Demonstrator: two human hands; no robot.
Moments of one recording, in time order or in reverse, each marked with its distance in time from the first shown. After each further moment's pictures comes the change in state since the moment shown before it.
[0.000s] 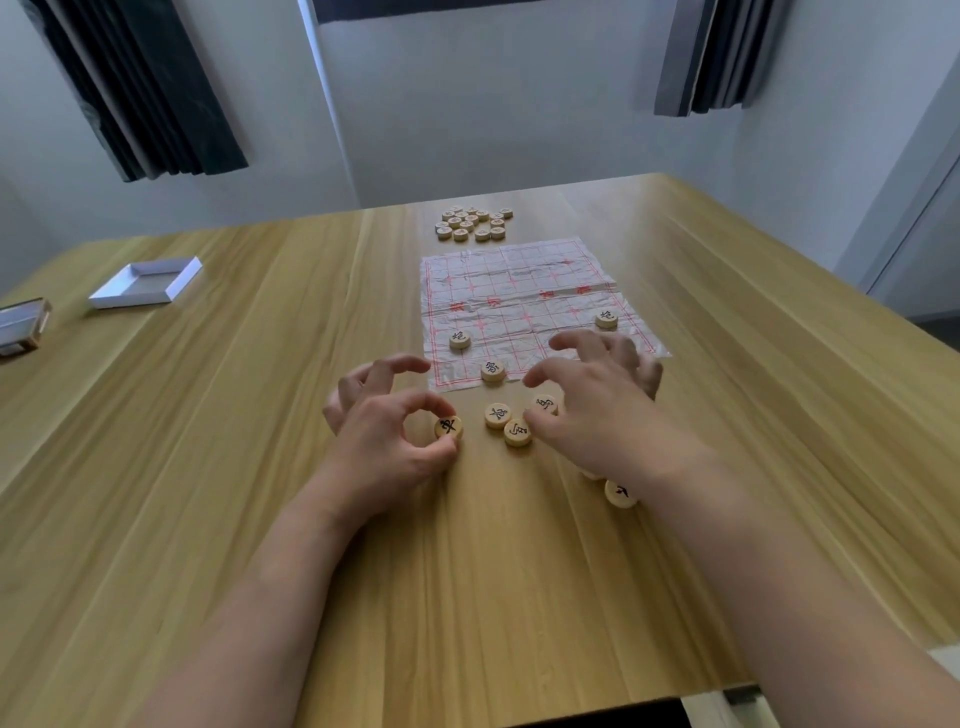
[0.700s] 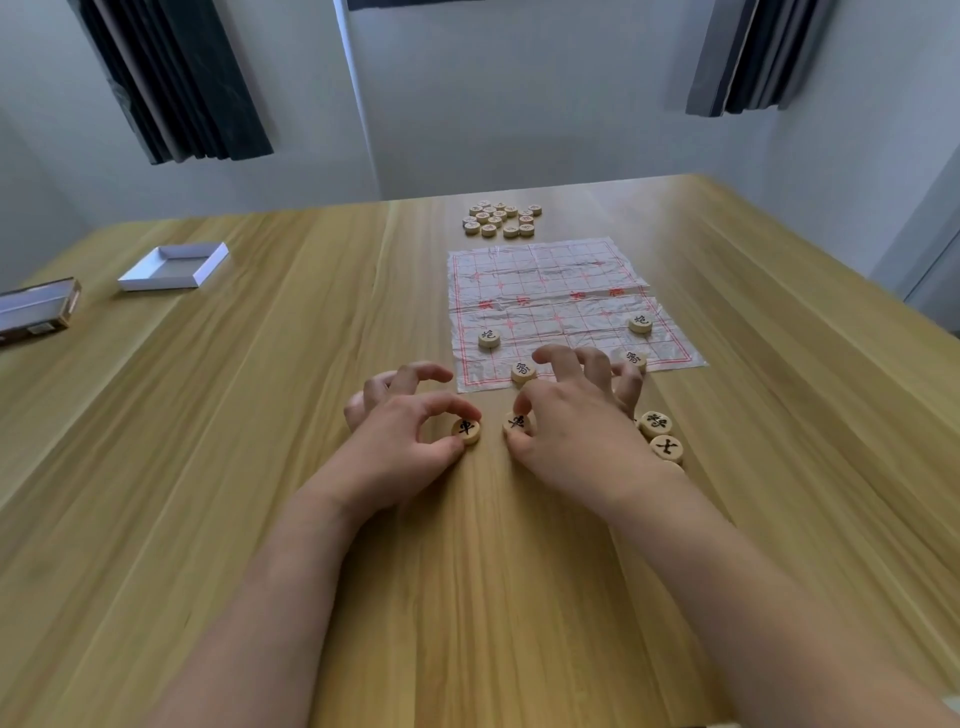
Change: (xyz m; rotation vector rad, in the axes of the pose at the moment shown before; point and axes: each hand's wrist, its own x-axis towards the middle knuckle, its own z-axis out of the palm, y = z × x) left_hand 0.004 -0.013 -0.013 0.023 -0.199 -0.050; right_hand 0.011 -0.038 0.027 -0.175 -0.049 -0.038
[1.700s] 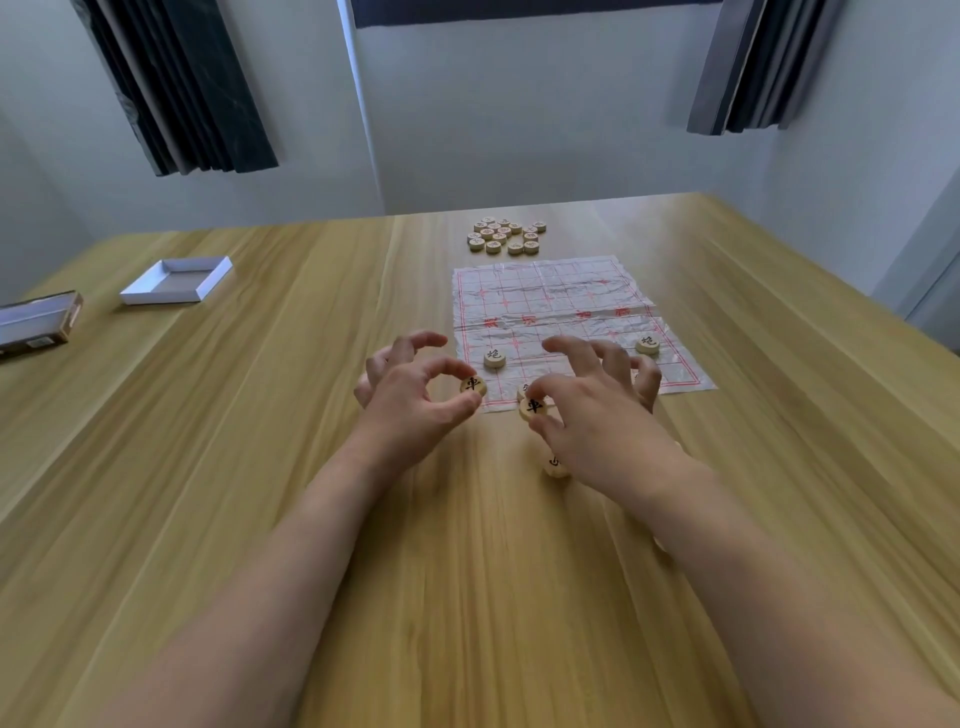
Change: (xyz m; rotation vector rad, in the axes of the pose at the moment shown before) left_hand 0.045 -0.002 -0.002 -0.103 0.180 -0.085; right_hand 0.015 0.013 -0.013 0.020 0.049 -0.042
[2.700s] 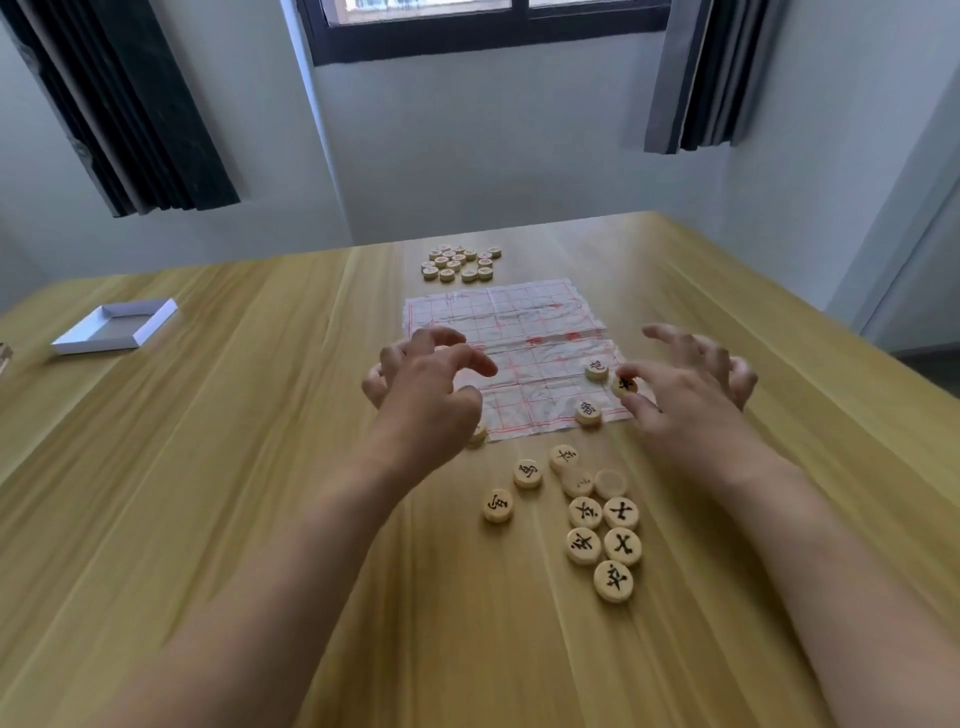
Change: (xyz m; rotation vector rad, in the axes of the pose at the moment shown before) left_hand 0.032 0.075 0.032 0.074 0.004 0.049; right_hand 0.008 0.131 -0.008 0.051 0.181 0.215
